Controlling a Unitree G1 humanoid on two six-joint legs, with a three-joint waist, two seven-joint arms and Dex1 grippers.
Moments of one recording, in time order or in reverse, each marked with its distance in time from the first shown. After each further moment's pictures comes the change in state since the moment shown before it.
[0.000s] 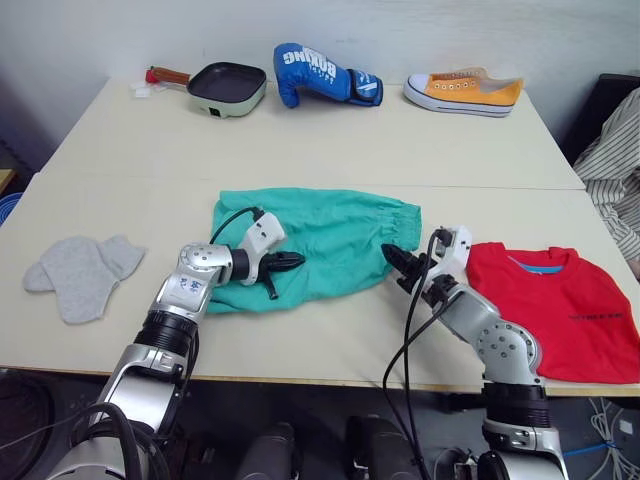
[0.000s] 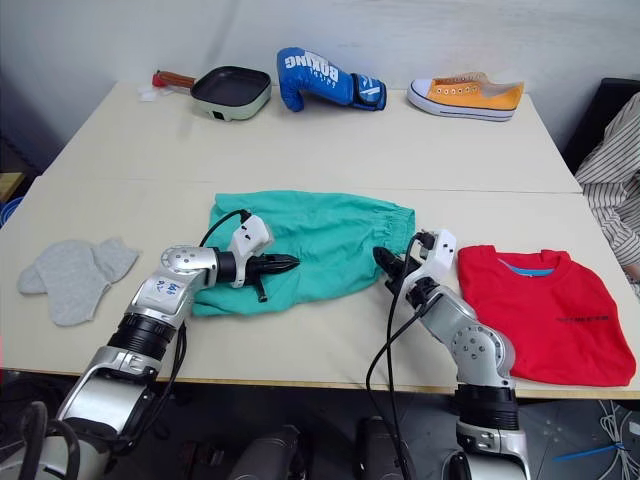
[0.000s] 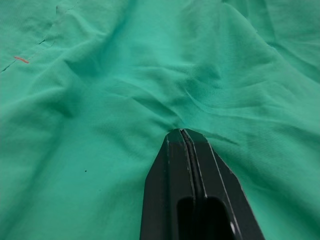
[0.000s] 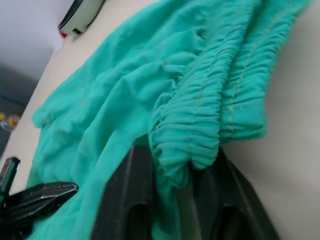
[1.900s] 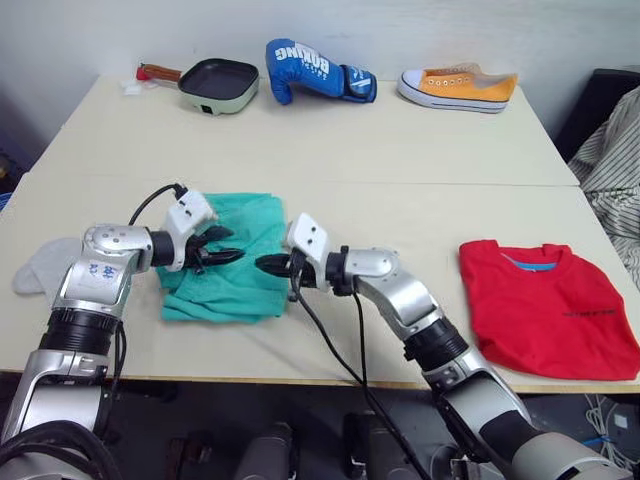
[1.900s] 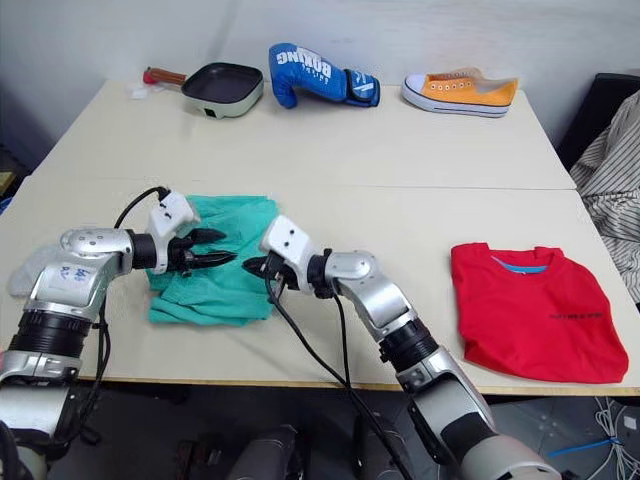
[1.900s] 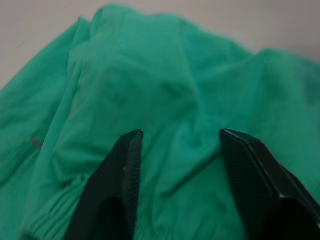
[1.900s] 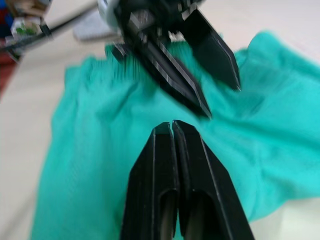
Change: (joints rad) left arm 0.070 0.347 0.092 -0.117 -0.030 0.077 -0.038; right arm -0.389 0.130 0.577 0.416 -0.834 -0.446 0.768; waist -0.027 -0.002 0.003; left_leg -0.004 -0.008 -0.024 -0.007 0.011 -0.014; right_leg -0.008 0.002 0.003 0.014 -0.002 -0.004
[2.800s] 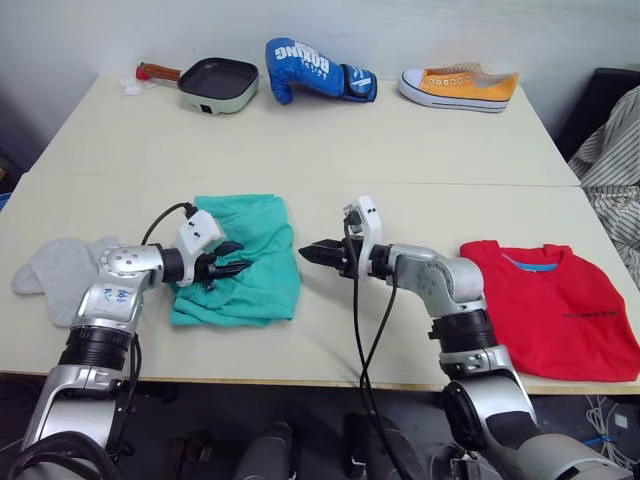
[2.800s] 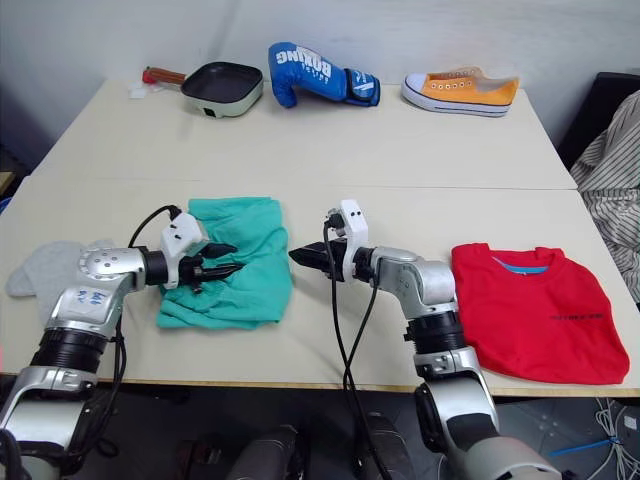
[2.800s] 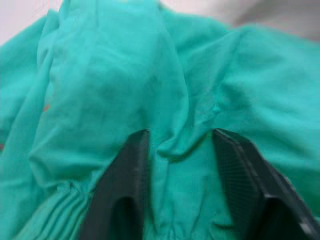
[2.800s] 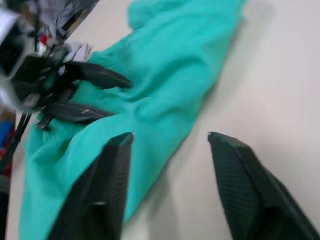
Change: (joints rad) left arm 0.088 -0.073 0.097 -0.028 -0.095 -0.090 -0.122; right arm -0.053 0.041 -0.491 0.033 0.311 0.675 -0.183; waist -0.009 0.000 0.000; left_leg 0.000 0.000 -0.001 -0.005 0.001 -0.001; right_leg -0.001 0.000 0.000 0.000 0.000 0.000
